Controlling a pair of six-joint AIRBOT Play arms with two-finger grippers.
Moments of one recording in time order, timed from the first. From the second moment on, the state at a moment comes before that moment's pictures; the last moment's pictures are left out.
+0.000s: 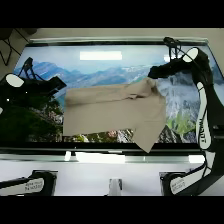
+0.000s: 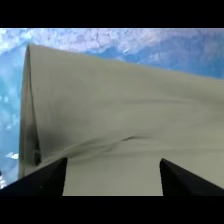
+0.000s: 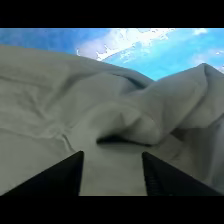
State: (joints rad) left arm 0.07 -1.39 1.25 1.04 -0.94 -1.53; right arm -0.03 -1.75 1.83 -1.13 1.17 1.14
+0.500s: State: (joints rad) left arm 0.33 -1.24 0.98 1.18 -1.37 -1.44; right arm -0.31 -1.62 1.74 -1.21 1.64 0.99
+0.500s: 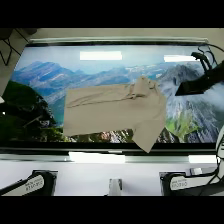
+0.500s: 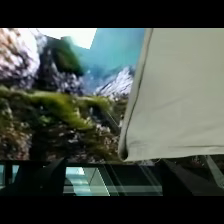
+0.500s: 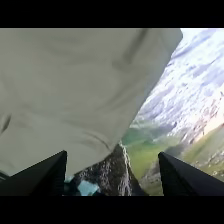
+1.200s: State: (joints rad) left arm 0.36 -1.19 0.73 1.07 -1.24 -1.37; right arm -0.36 -1.48 1.47 -1.25 1.67 0.94
